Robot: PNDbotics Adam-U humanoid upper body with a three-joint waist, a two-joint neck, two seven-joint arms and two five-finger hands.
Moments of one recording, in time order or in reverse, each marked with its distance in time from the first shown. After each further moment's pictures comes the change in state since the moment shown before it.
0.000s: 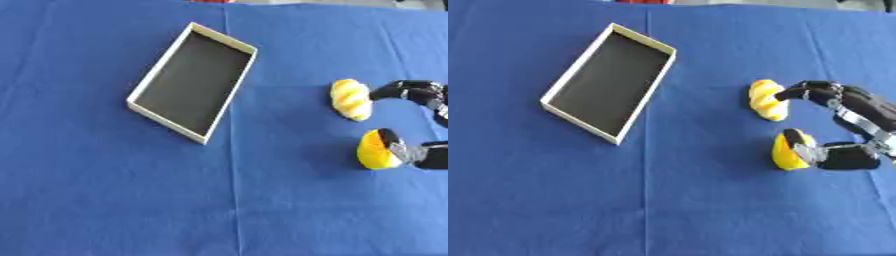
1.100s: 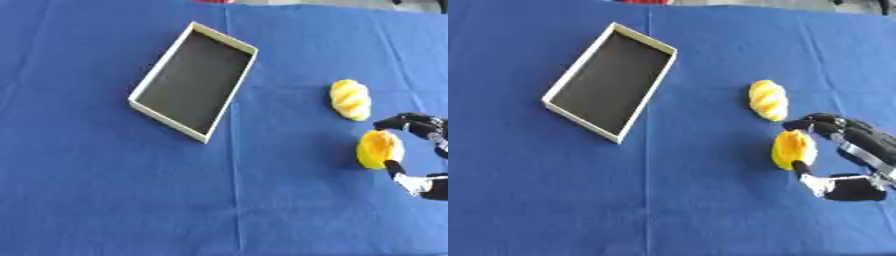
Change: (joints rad) left arm 0.009 0.009 -0.002 0.000 -0.001 0.008 -0.008; right arm 0.112 0.000 0.013 0.000 0.035 -0.015 0.044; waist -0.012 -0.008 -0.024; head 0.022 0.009
